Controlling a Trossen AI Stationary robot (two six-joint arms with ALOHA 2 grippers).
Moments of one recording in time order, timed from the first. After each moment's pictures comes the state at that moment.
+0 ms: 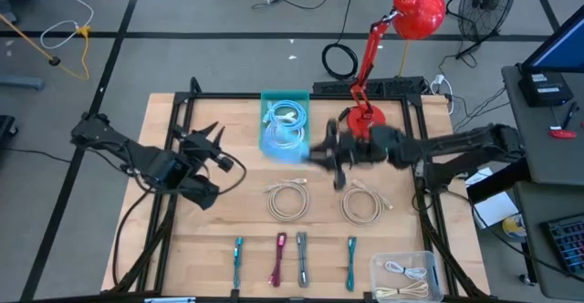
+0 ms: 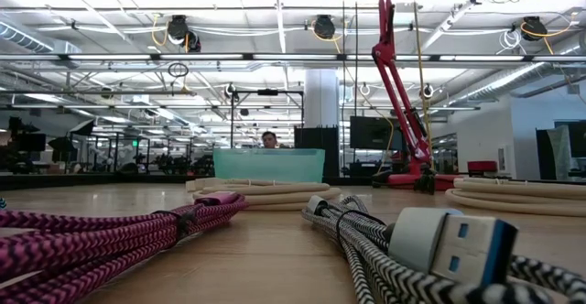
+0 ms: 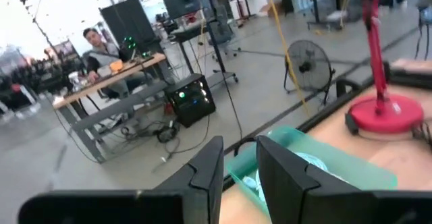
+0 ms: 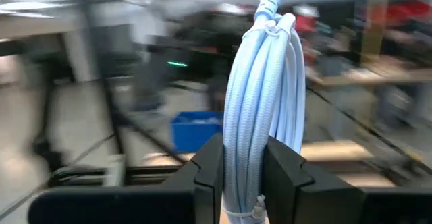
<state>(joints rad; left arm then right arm) -0.46 1.19 1.16 -1.30 -1.43 -1.06 0.01 1.29 0.90 0.52 -0.08 0.12</state>
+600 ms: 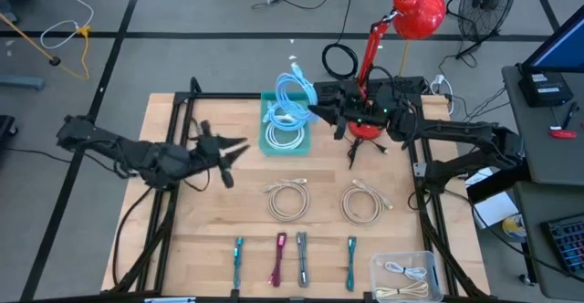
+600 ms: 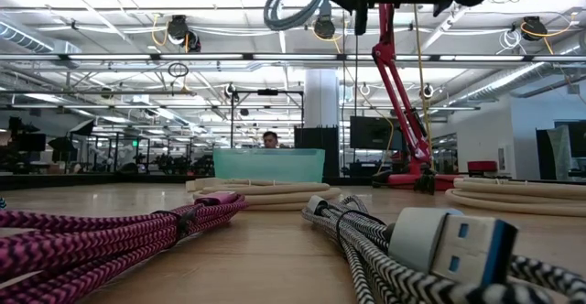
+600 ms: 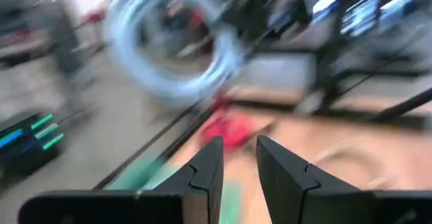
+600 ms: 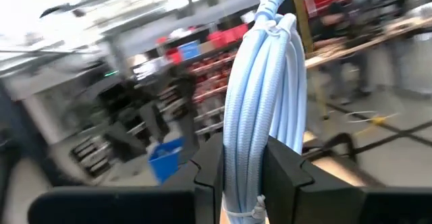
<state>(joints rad) -0.30 0.90 0.75 0.06 -0.74 0.03 -0.35 1.29 0.89 0.56 -0.26 0.40</state>
